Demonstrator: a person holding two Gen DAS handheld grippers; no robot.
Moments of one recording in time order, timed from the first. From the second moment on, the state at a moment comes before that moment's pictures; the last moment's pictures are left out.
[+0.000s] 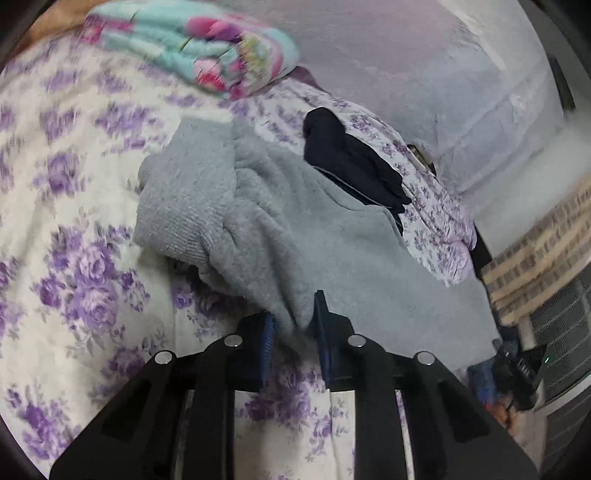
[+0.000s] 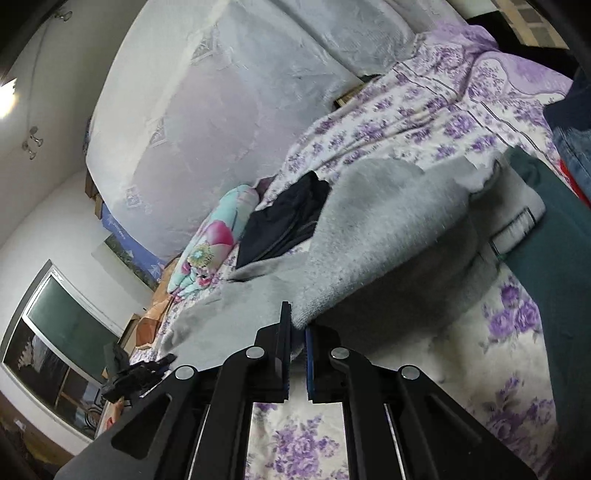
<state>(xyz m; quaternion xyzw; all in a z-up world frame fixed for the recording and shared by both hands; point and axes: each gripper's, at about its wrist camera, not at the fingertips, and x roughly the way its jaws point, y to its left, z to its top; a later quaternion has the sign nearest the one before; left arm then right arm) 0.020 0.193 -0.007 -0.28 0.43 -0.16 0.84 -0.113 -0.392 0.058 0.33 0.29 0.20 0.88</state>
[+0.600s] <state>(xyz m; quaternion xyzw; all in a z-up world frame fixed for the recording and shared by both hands) 0.195 0.184 0.120 -0.30 0.34 -0.09 0.89 0.096 -0.402 0.166 0.30 0.30 0.15 0.90</state>
